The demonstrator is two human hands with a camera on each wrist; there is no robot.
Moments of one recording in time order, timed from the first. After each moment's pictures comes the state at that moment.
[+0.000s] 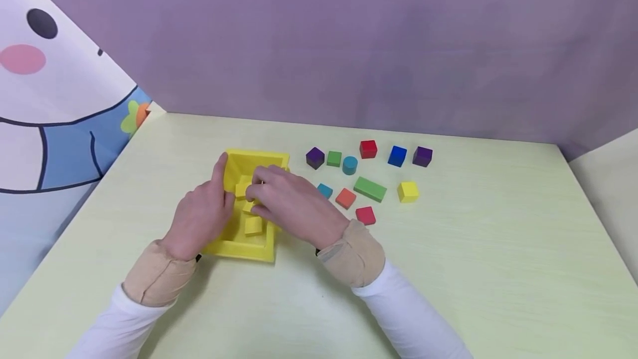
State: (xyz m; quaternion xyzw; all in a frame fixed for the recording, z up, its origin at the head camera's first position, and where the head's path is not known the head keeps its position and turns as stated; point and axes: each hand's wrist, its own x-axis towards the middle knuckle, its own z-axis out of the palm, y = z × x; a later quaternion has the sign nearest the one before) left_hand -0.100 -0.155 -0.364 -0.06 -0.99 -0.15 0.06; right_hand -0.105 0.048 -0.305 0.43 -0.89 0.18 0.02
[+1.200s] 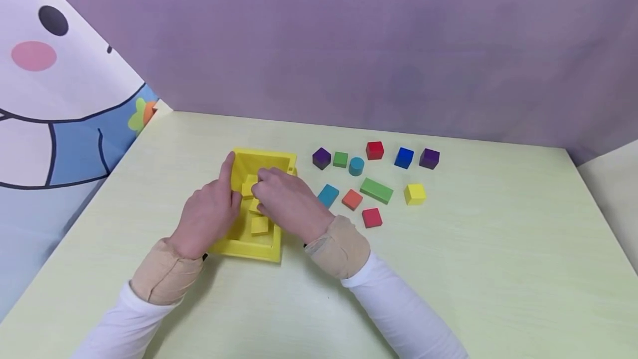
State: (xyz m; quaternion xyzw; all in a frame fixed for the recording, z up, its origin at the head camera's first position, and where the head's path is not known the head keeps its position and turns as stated) left_hand -0.100 -0.154 -0.362 -0.05 -0.99 -0.14 0.05; right_hand -0.119 0.019 -0.325 0.39 -0.91 0.14 -0.02
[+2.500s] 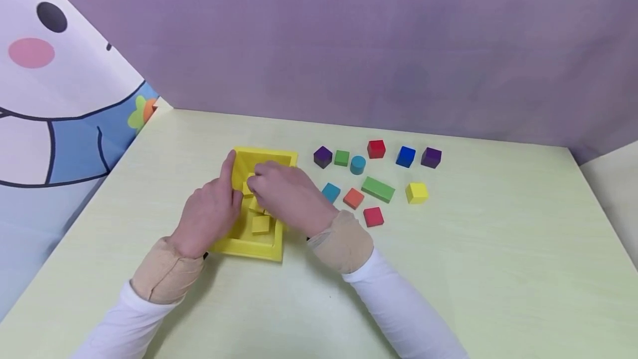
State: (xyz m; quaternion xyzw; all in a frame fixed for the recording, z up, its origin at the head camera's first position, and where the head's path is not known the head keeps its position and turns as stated) left_hand -0.099 -0.154 -0.364 -0.07 -0.99 -0.14 0.08; right_hand -0.125 0.021 -0.322 0.41 -0.90 0.13 0.03
